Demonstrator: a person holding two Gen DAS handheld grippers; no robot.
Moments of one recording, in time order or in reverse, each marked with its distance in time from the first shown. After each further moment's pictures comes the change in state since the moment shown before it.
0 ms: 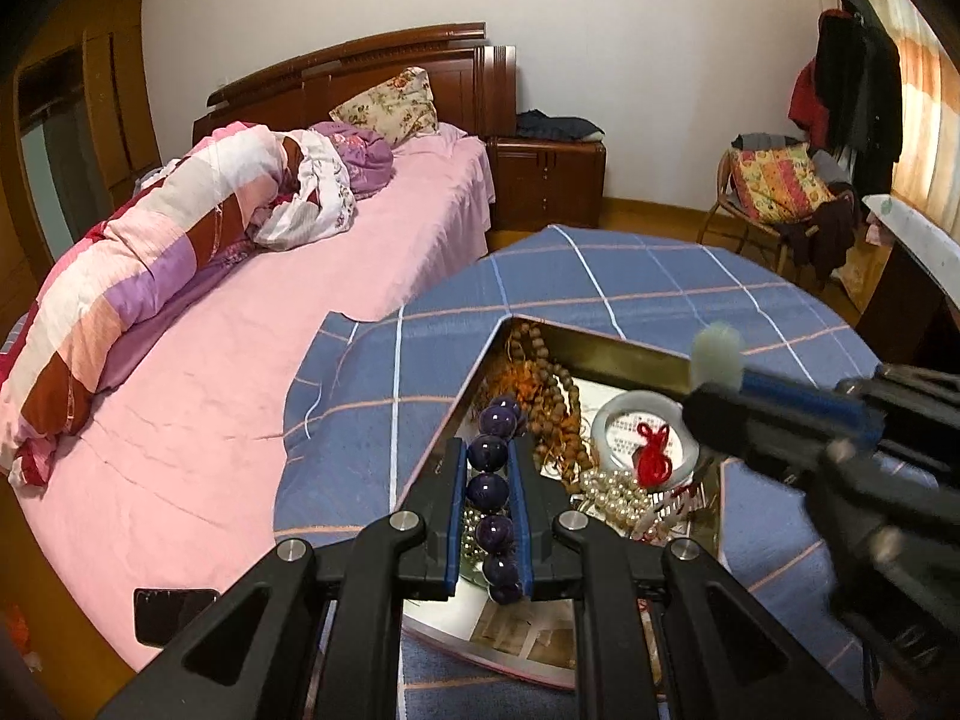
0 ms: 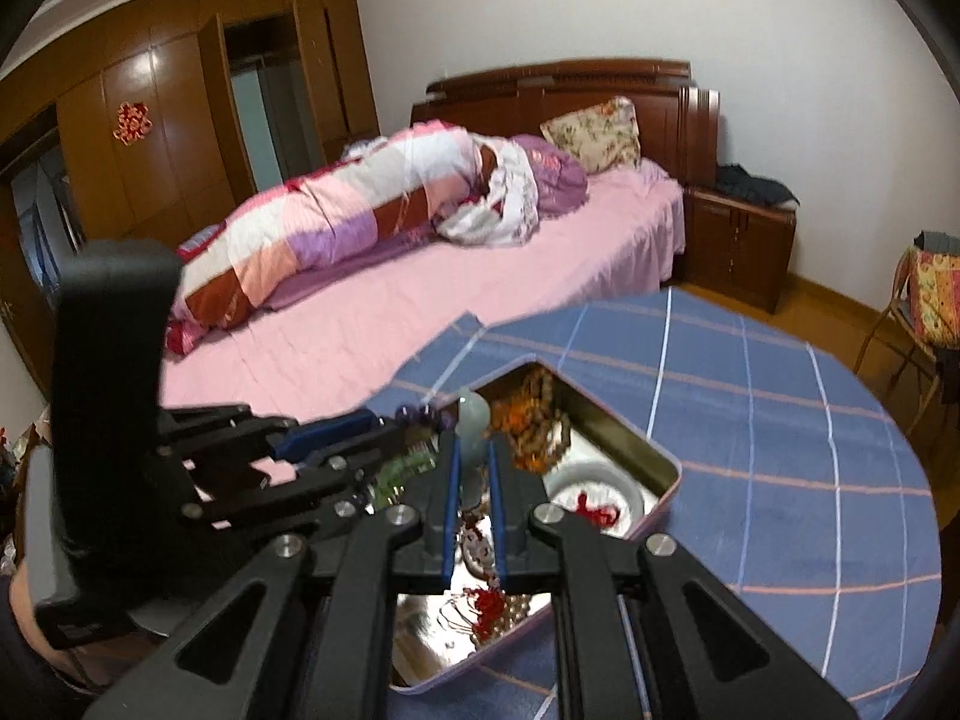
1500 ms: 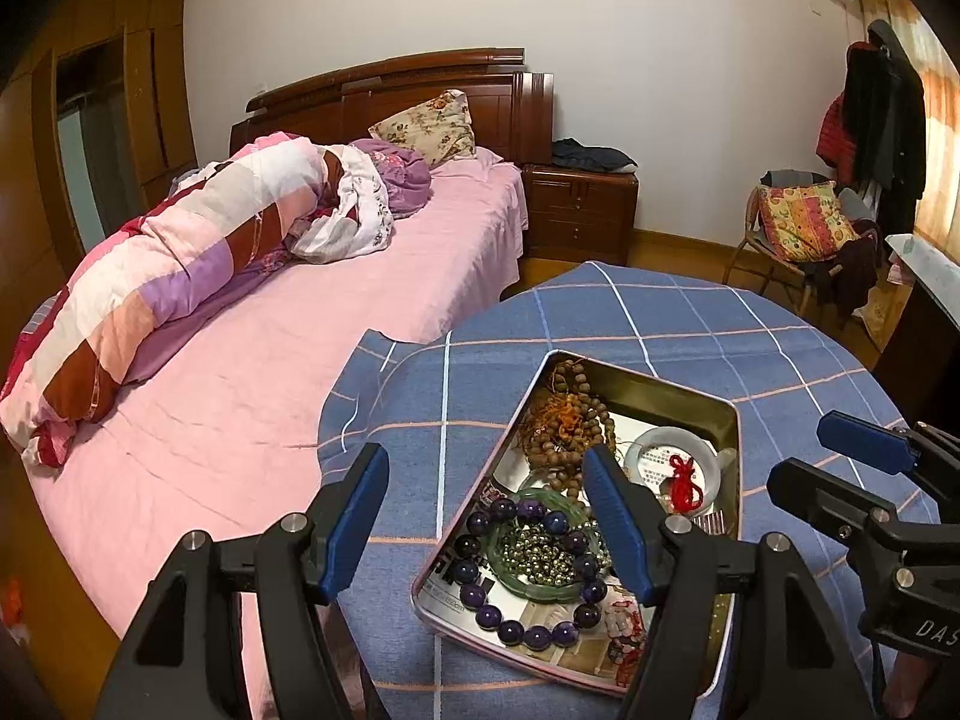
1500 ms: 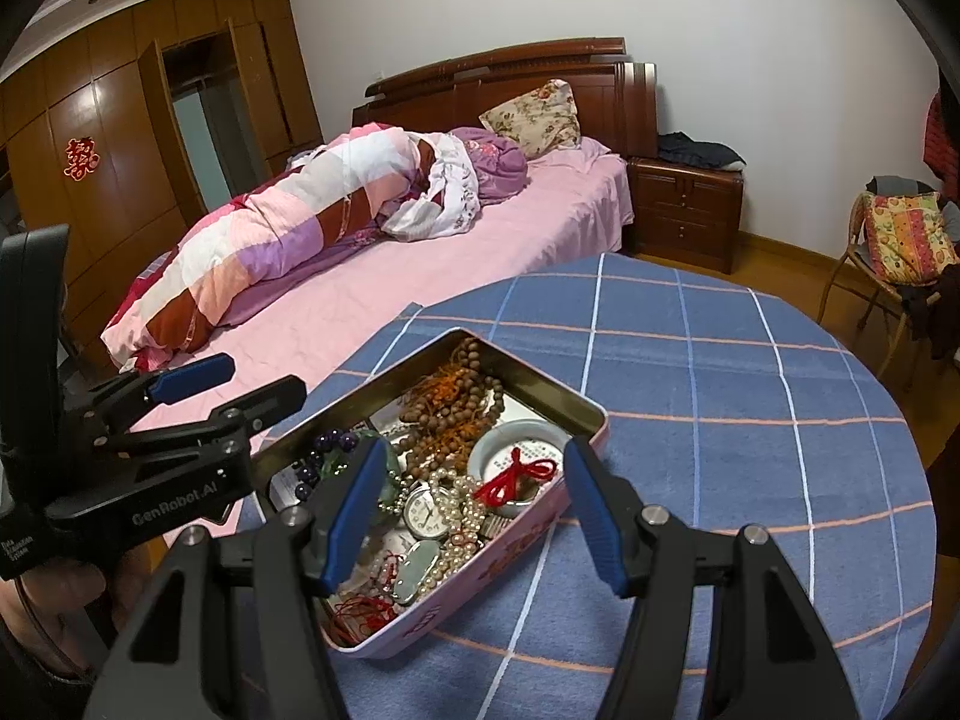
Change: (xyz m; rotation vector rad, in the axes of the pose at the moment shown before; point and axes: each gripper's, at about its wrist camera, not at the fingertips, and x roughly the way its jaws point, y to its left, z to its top) left arm -0.017 0.018 0.004 -0.064 -0.066 0.060; right arm -0.019 -0.031 -0.011 0.119 0.002 -0.081
